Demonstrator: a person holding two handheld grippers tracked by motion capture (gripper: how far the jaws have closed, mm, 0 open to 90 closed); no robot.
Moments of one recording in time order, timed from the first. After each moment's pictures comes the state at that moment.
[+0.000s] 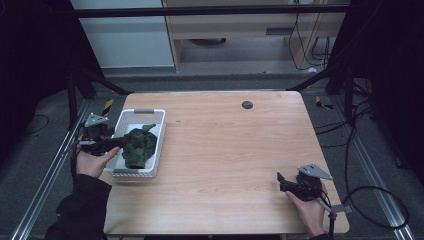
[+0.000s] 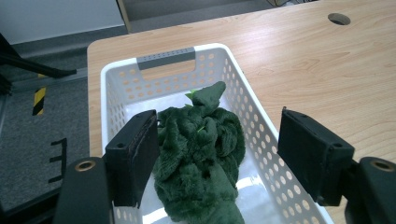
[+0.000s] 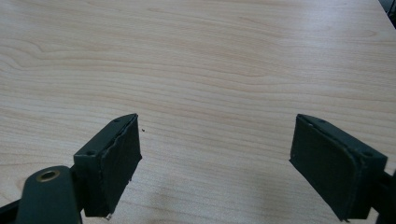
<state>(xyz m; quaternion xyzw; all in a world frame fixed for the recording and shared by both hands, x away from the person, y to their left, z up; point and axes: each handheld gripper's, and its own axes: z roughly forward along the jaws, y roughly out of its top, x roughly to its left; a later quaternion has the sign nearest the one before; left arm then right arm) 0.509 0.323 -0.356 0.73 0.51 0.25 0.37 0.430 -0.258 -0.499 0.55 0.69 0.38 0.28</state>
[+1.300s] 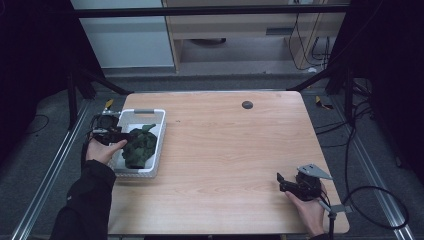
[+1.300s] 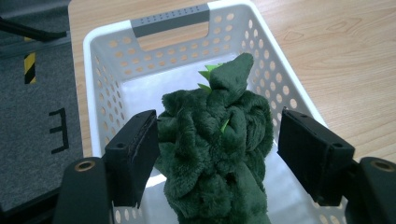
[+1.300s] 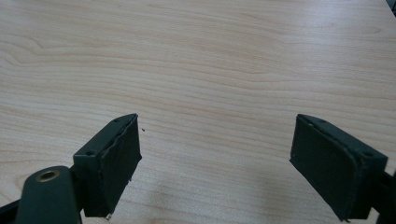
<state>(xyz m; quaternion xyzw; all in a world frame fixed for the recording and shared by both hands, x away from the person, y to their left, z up) 0.561 0.323 -0.382 0.77 0.52 0.21 0.30 0.430 -0.258 -0.500 0.55 0.69 0.38 0.28</state>
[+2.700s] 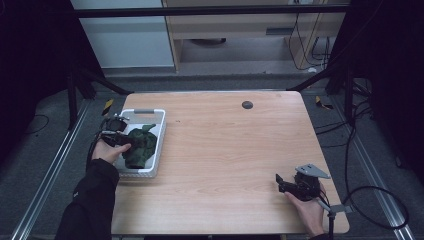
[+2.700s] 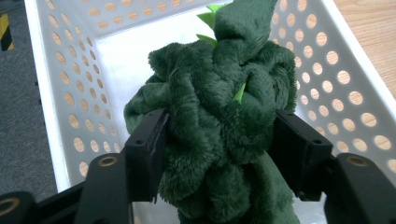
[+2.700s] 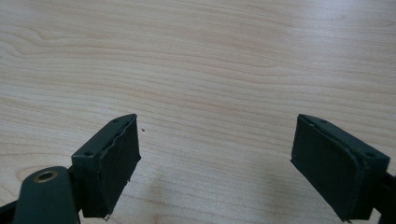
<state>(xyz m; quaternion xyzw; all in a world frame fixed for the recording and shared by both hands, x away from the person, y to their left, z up) 0.580 0.322 -0.416 0.80 0.53 0.15 0.23 0.432 -0.256 -0.503 0.55 0.70 0.38 0.27</state>
